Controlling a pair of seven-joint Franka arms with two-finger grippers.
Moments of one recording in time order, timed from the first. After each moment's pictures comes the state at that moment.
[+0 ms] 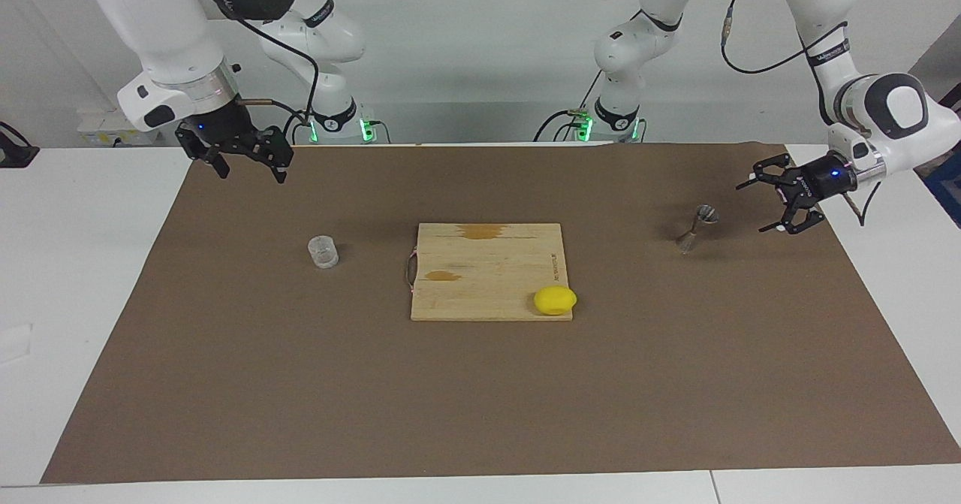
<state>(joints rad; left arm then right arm) 0.52 0.24 0.06 -1.95 -0.95 1.49 1.98 -0.01 0.01 0.06 -1.59 -0.01 1.56 0.19</state>
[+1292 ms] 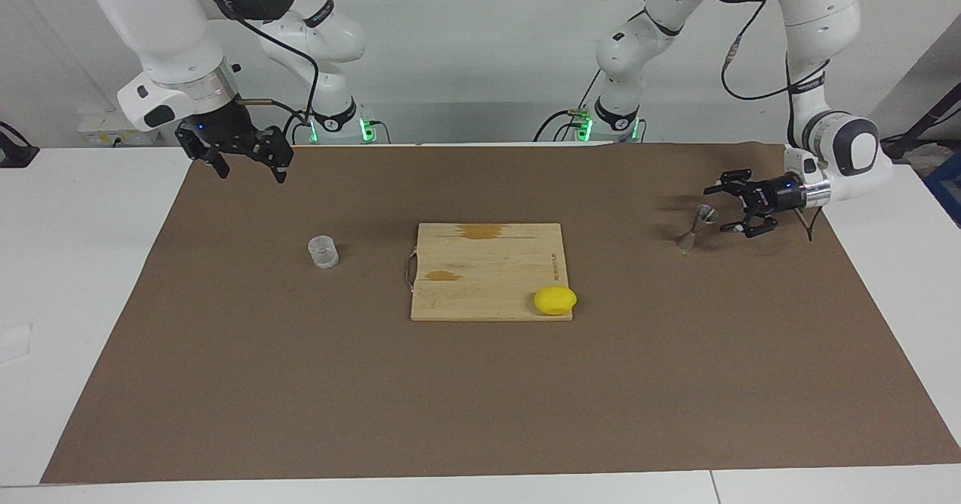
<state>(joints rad) 0.56 0.35 0.05 -2.06 -0.97 1.38 2.42 -0.01 0.01 0.06 -1.59 -0.01 1.56 0.19</state>
